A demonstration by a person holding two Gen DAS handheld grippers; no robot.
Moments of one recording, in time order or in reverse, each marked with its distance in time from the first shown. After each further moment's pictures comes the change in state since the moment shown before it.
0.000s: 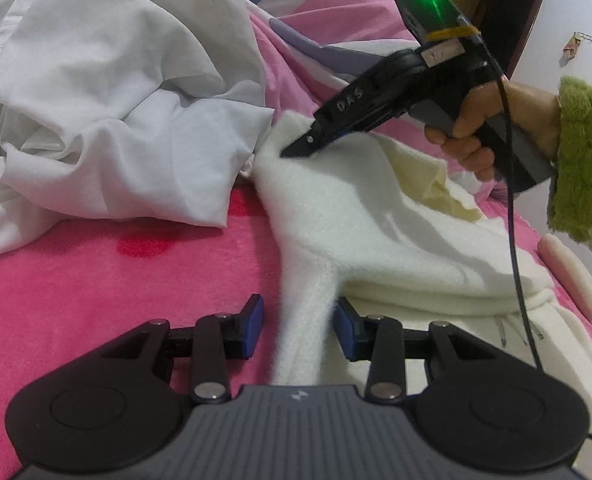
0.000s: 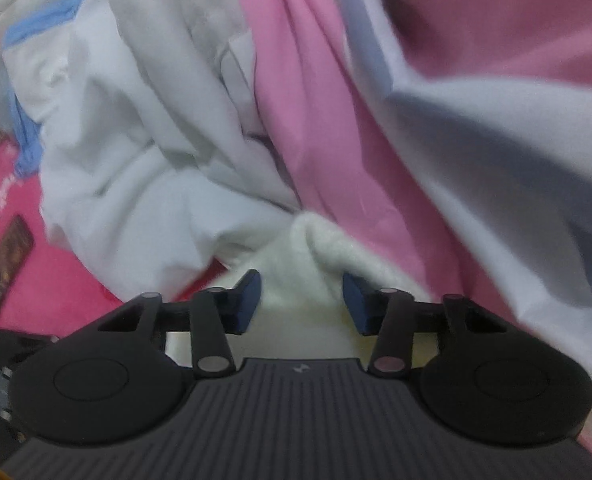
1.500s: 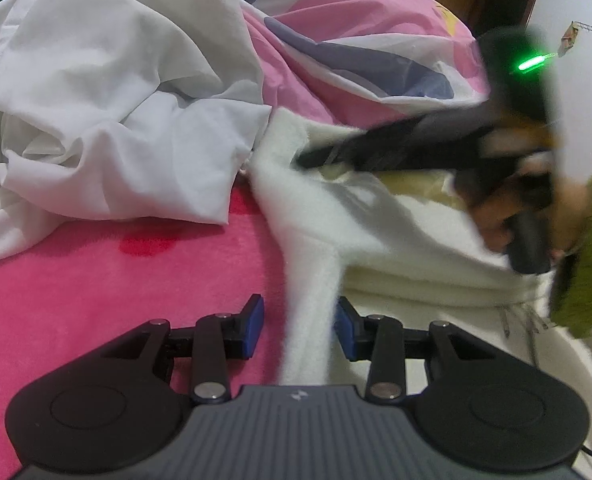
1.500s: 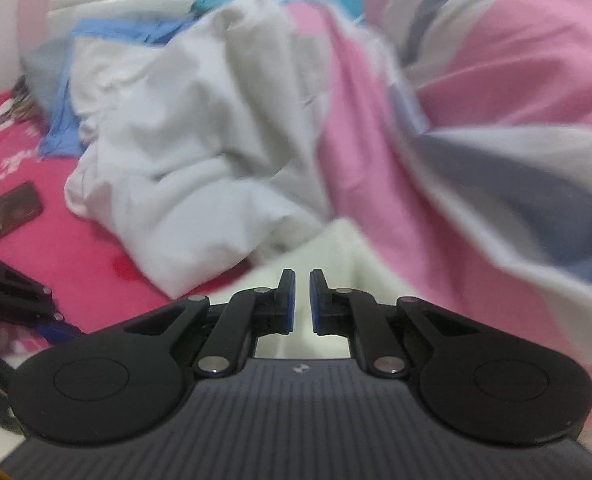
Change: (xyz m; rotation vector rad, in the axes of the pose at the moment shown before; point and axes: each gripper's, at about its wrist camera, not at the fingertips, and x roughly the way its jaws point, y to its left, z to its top) left arm -0.004 -0.006 -0.001 0.028 0.010 0.018; right arm -0.011 0.032 -0.063 -0.192 -0.325 -0.089
